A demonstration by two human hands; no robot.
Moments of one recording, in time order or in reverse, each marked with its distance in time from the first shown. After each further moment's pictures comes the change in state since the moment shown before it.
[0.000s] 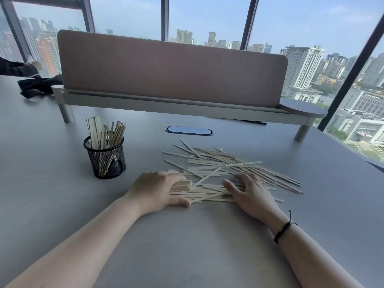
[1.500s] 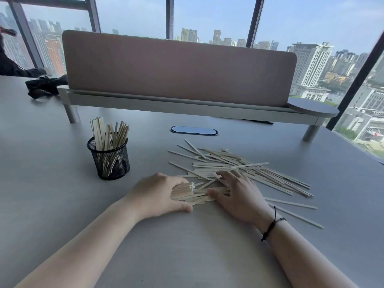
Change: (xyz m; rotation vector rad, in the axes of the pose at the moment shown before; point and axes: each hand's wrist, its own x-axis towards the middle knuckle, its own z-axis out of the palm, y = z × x) left_hand -0.010 0.006 -0.015 -0.071 -0.049 -0.049; right_hand 0.007 -0.034 0.016 -0.170 0.021 -0.291
